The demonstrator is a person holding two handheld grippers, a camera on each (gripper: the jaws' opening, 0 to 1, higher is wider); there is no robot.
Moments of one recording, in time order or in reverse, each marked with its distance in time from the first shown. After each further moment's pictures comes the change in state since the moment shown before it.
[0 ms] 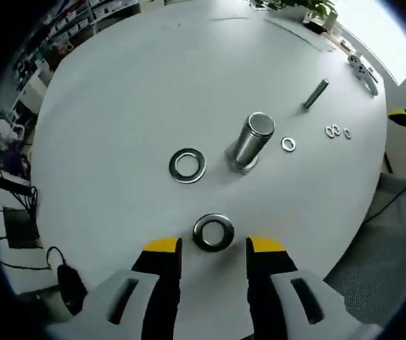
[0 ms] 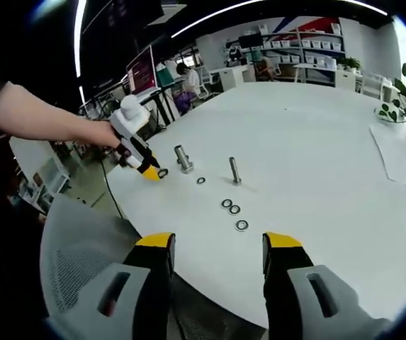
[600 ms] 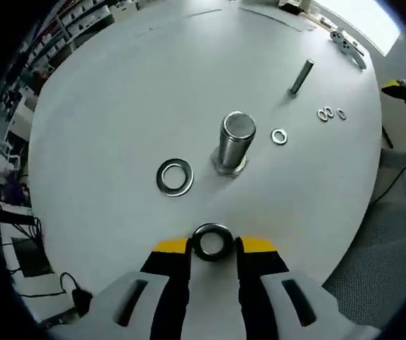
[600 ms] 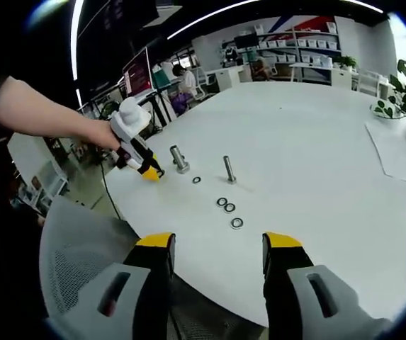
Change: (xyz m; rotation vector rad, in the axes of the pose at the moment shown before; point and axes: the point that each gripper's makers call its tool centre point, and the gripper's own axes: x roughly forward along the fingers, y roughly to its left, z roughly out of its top) left arm 0.003 -0.004 0.010 0.151 0.018 0.003; right arm -0.003 -0.007 -0.003 0.022 -0.006 -0.013
